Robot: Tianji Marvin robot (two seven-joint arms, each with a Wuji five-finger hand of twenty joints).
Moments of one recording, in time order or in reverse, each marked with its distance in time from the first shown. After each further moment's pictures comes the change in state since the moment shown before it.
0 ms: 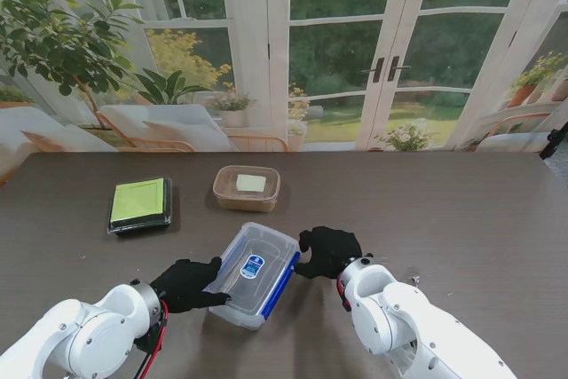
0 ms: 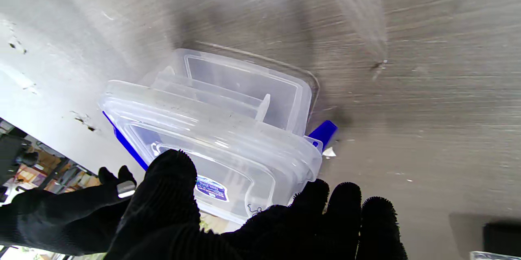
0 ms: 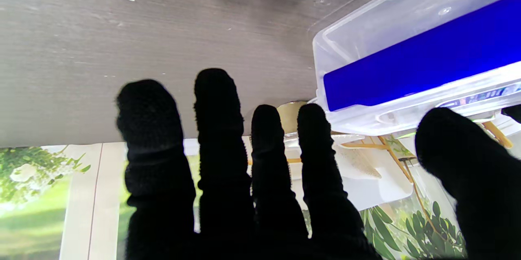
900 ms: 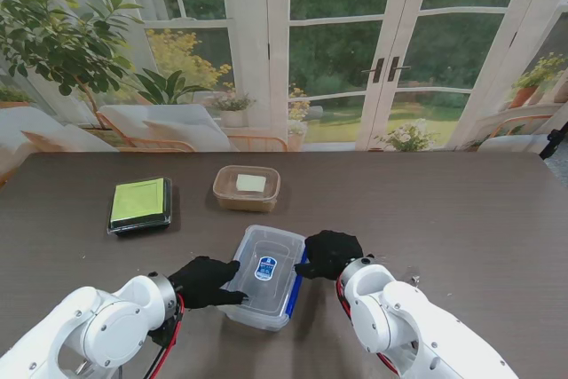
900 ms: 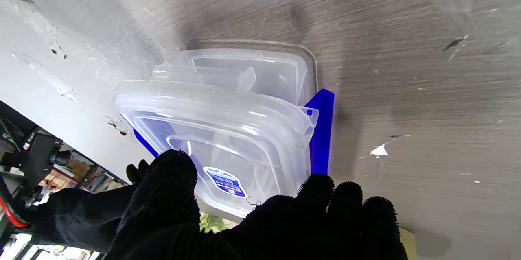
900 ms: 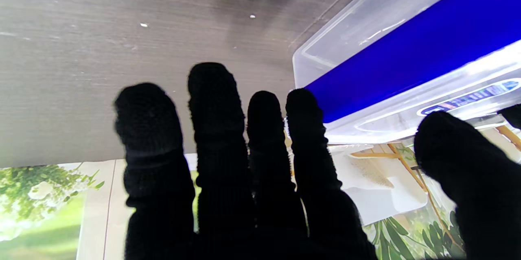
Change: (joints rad) left arm -0.090 0.008 0.086 0.012 -0.049 -0.002 -0.041; right arm 0.002 0.007 -0.007 -0.027 0.030 0.061 0.060; left_hand 0.001 0.000 0.000 0.000 0.056 -0.011 0.054 0.038 0.051 0.031 0.013 0.019 0.003 0.003 0.000 0.011 0.001 0.000 0.000 0.009; right_hand -0.012 0.027 0.000 0.010 0.169 0.071 -0.023 0.005 0.172 0.010 0.015 0.052 0.114 0.000 0.052 0.028 0.002 0.008 0.044 0.000
